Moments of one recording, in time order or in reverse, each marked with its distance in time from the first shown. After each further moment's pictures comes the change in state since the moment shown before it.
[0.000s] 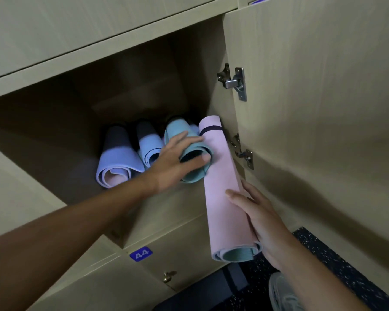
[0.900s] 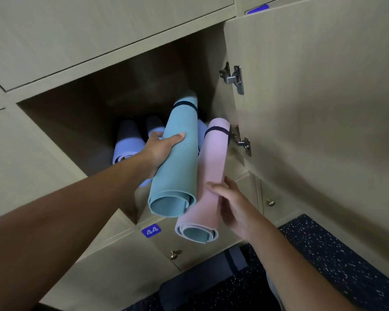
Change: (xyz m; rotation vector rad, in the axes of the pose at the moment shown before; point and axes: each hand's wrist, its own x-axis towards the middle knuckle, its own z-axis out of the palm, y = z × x) left_hand -0.030 0.018 -0.030 -0.471 0.256 -0.572; right_hand 0.005 0.035 0.031 0.282 -0.197 0.121
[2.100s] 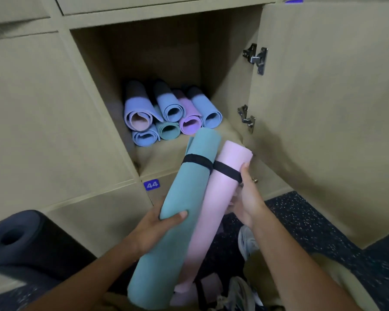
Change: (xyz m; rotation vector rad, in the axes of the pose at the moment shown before) left_hand -0.202 -0.197 -0.019 -0.245 -0.344 -0.002; right_hand -0.065 0.037 -0.013 -0.228 0.292 0.103
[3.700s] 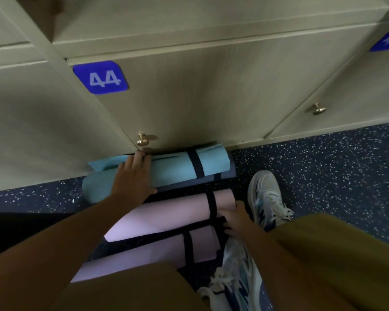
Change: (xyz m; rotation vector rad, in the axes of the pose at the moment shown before) left_hand 0.190 -0.334 -0.049 1.431 0.101 -0.063; right_hand 0.167 0.327 -0.146 -0.565 0.280 0.727
